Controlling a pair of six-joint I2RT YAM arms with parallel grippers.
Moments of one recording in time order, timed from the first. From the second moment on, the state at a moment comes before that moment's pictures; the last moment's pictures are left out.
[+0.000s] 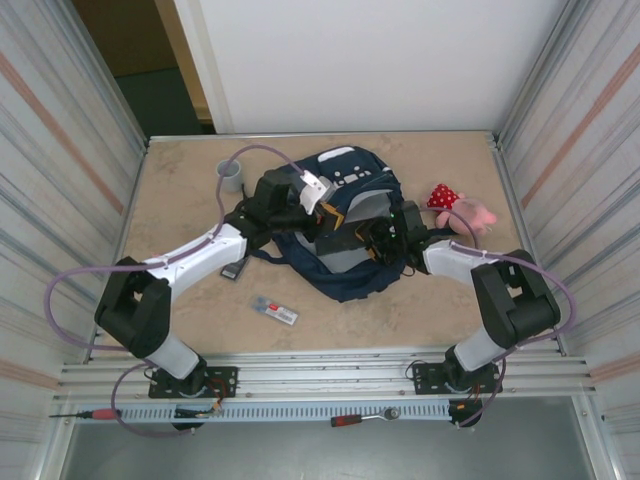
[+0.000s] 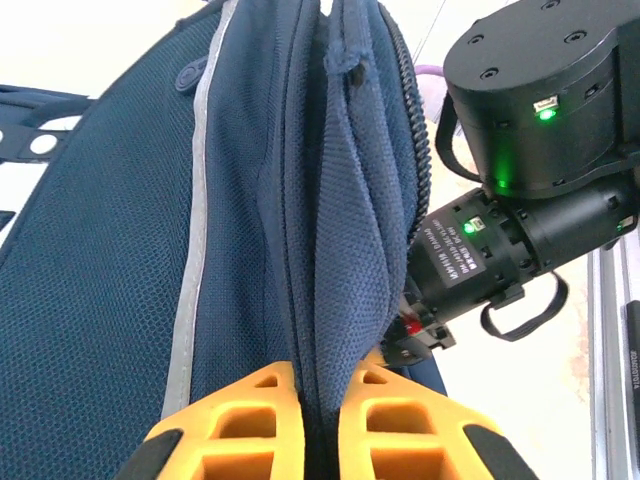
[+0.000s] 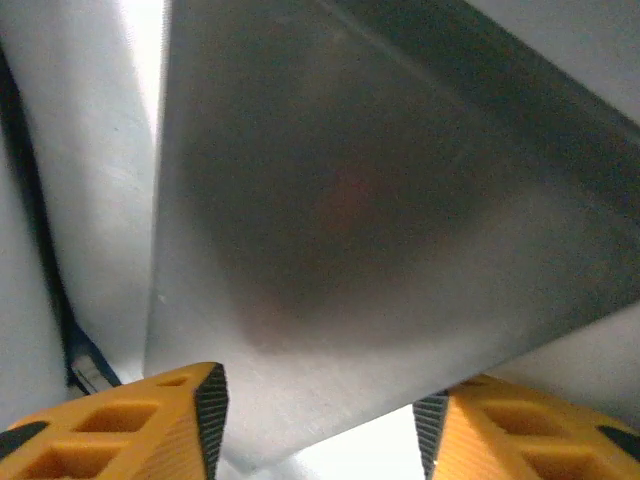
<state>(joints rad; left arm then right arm) -0.63 1.56 1.10 -0.01 0.53 -0.03 0.41 1.56 0.73 0.09 -0.29 1.29</state>
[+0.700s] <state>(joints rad) -0.63 1.56 1.08 0.05 0.49 -0.11 0.41 1.44 0.74 0.13 -0.28 1.14</state>
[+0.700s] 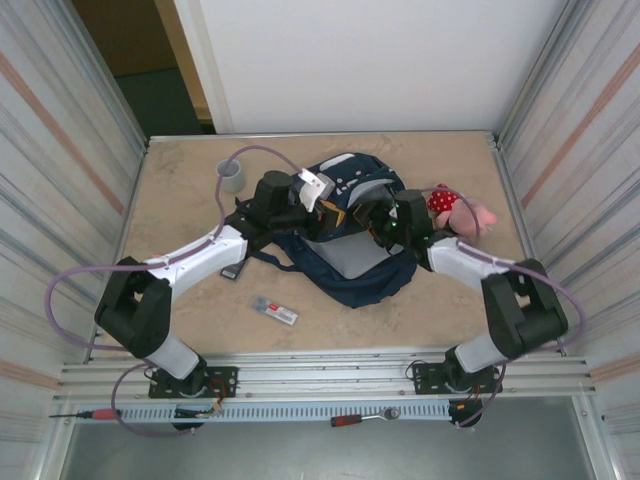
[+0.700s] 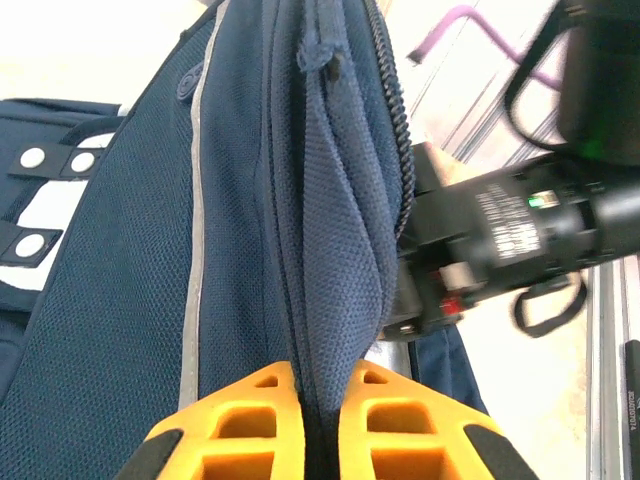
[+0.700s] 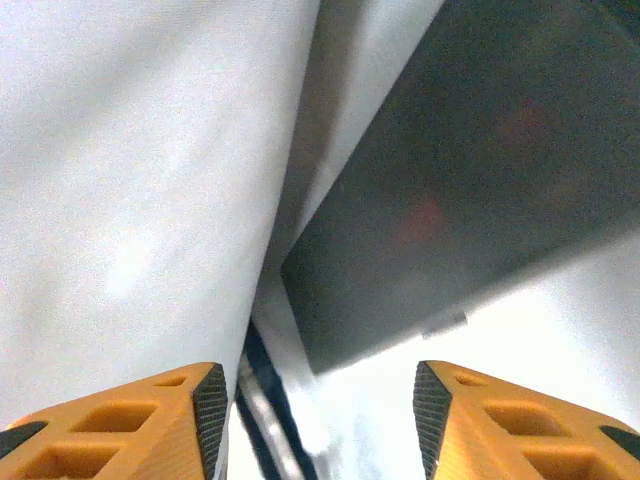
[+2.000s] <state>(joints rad) -0.61 1.50 1.09 -0.04 0.48 -0.15 0.35 1.45 0.75 0.00 -0.34 1.12</state>
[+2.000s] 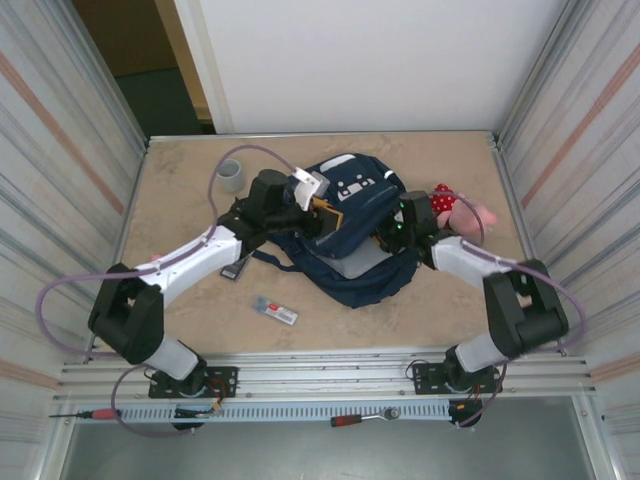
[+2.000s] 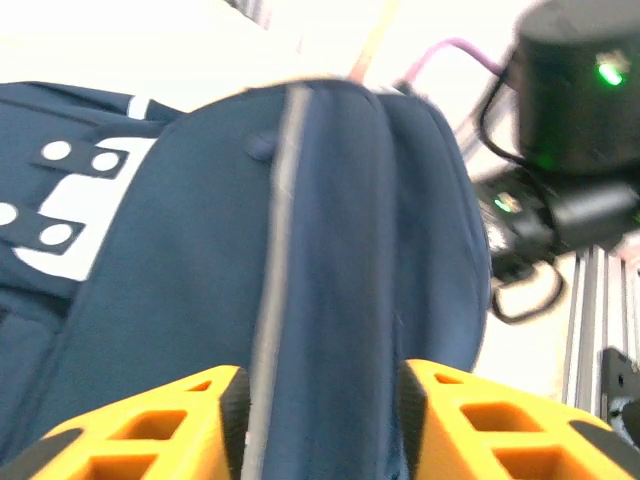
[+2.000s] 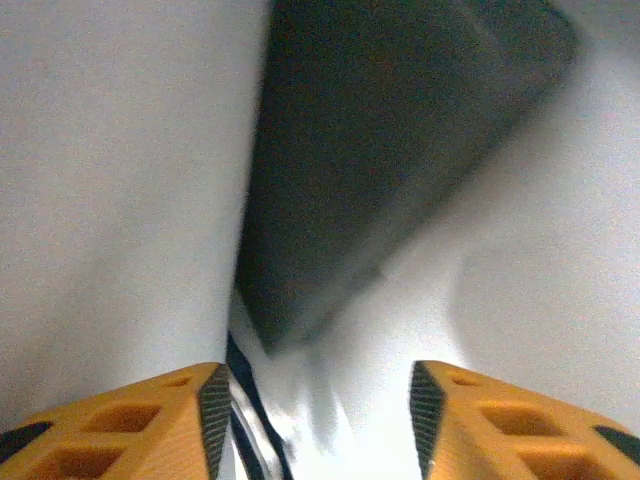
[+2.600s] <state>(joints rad) -0.30 1.10 0.85 -0.70 0.22 -0.69 0.32 0.93 0.88 -0.78 -0.16 0.81</state>
